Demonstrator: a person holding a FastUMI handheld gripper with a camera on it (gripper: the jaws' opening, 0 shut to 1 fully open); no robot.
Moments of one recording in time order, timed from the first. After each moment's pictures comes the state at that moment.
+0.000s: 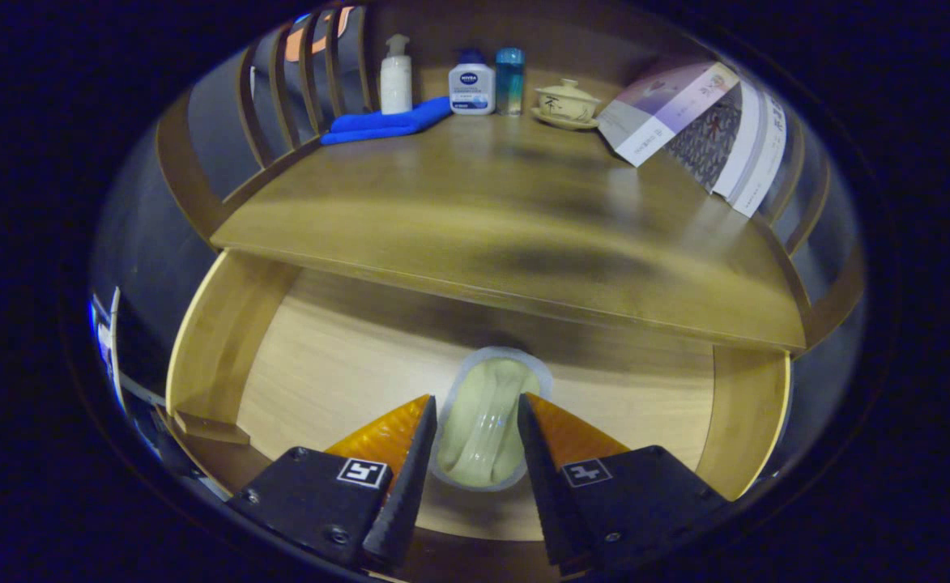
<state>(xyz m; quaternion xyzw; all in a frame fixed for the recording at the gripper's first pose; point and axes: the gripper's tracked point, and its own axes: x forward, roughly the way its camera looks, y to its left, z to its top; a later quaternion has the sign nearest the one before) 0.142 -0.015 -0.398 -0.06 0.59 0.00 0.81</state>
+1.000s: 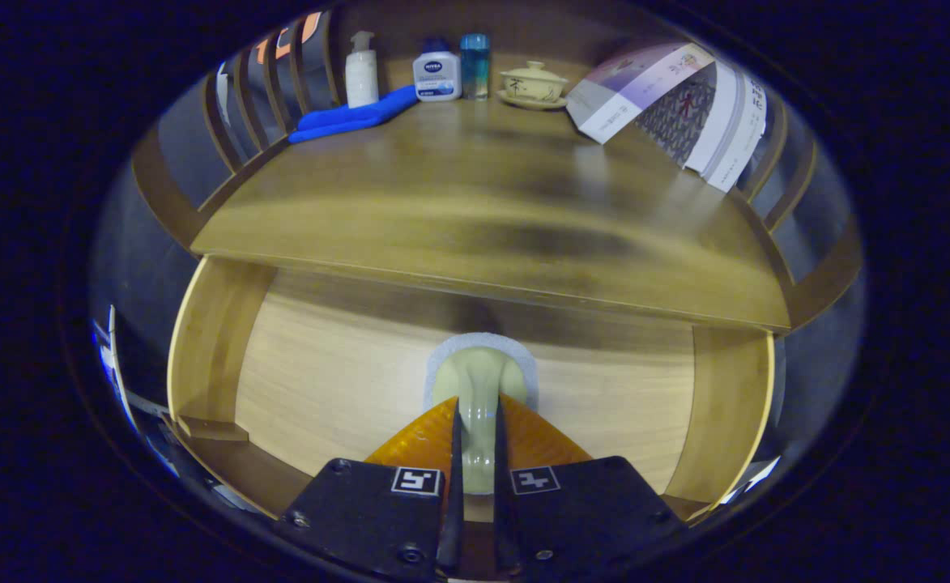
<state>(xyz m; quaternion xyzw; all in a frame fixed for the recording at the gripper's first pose) 0.130 -0.035 -0.370 -0.05 0.60 -0.03 0.79</state>
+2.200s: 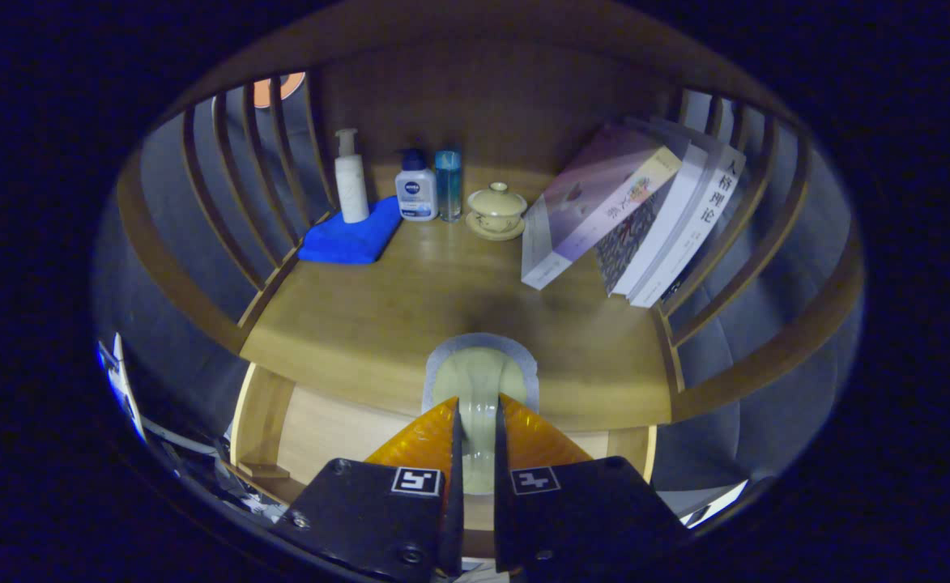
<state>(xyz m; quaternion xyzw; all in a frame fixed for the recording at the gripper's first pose) 0.229 -0.045 -0.233 -0.06 0.53 -0.05 0.85</state>
